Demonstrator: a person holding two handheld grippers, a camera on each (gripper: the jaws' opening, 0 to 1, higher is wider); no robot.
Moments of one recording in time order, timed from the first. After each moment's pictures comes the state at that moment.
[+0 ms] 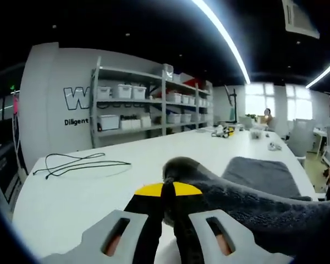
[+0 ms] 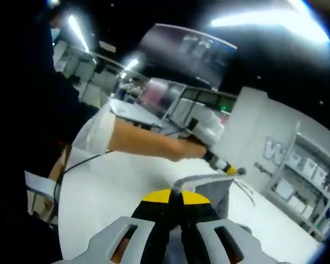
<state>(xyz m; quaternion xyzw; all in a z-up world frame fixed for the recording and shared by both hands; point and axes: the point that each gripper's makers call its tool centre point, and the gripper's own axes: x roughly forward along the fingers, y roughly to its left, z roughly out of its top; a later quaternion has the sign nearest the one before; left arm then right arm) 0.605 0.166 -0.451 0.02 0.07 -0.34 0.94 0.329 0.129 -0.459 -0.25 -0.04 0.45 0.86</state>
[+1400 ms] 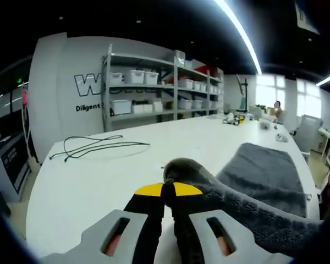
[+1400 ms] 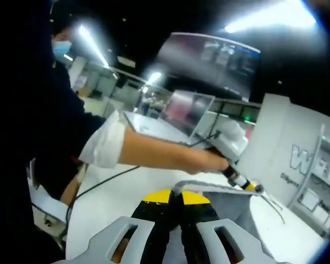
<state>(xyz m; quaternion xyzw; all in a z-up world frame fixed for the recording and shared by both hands) 0.597 0.237 -0.474 0.03 0.13 -0.30 0.95 0.316 0.219 -0.459 -0.21 -0.05 0.55 0.80</state>
